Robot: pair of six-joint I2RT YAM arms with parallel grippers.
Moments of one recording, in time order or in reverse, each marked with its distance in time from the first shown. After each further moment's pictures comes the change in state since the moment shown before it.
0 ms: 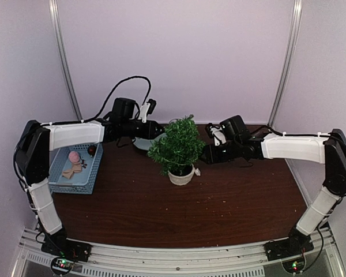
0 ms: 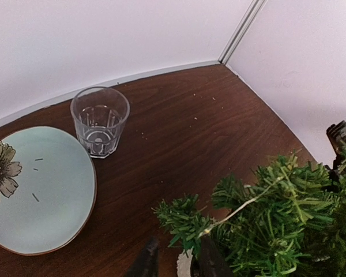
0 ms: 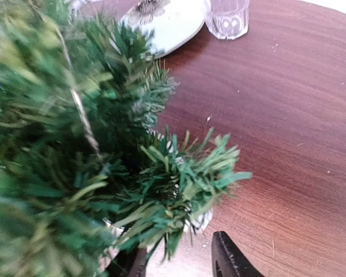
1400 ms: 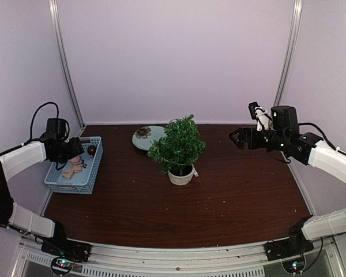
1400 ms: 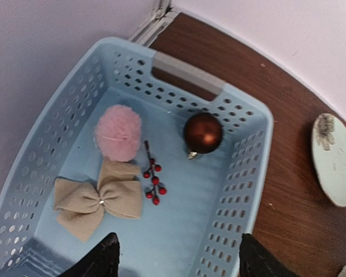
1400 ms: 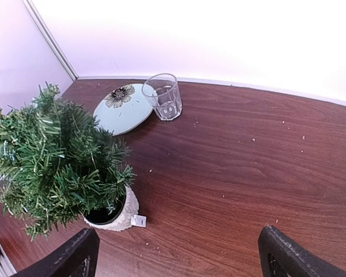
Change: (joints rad) left arm 0.560 -0.580 -0.534 -0.330 -0.462 -0.228; right arm -0.206 -0.504 -0.180 -0.046 0.048 -0.133
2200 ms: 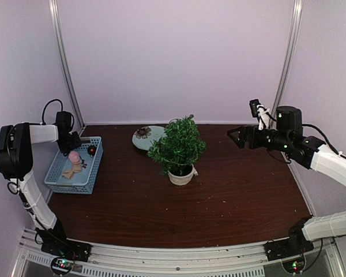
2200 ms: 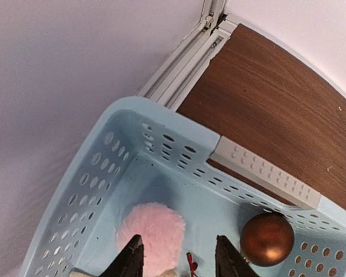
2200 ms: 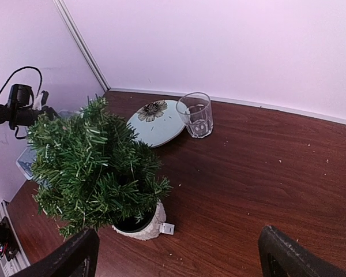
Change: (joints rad) left arm 0.117 0.504 0.327 0.071 -0.104 0.082; right arm 0.000 -0.047 -0.046 0.113 -0.115 0.004
